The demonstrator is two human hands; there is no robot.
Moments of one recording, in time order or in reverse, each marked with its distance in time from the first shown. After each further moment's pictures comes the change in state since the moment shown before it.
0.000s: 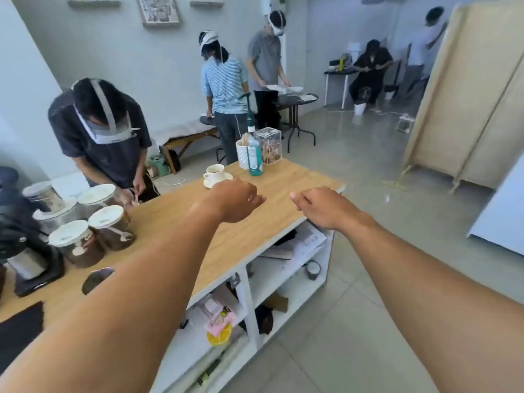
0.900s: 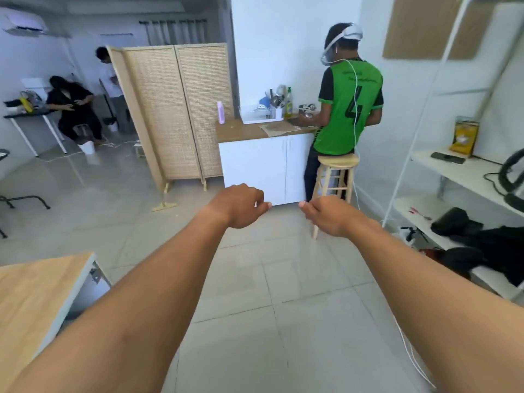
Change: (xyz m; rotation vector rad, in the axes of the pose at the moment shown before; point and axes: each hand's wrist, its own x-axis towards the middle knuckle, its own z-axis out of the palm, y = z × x) left_hand 0.098 0.481 -0.022 -0.150 0.029 1.093; right_hand -0.332 0.254 -0.160 -0.086 0.391 1.056
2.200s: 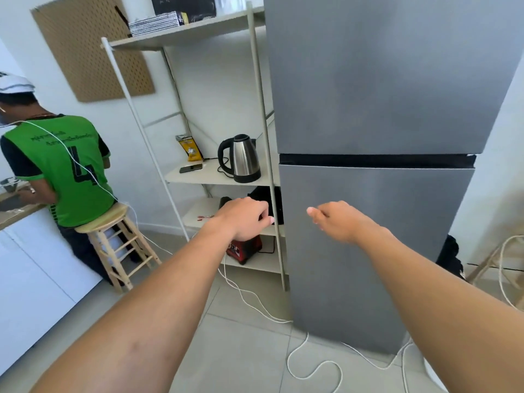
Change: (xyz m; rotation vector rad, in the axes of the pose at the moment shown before) left_hand 0.088 0.423 0.025 -0.050 -0.014 1.114; right_hand -0.321 0.216 -0.095 0.097 0.489 0.991
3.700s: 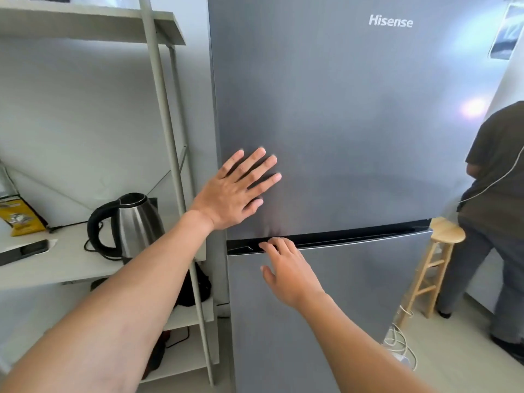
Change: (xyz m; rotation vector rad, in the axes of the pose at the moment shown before) left_hand 0.400 -0.087 -0.028 0.368 1.107 0.838; right_hand 0.264 0.010 0.020 -0.324 0.457 0.107
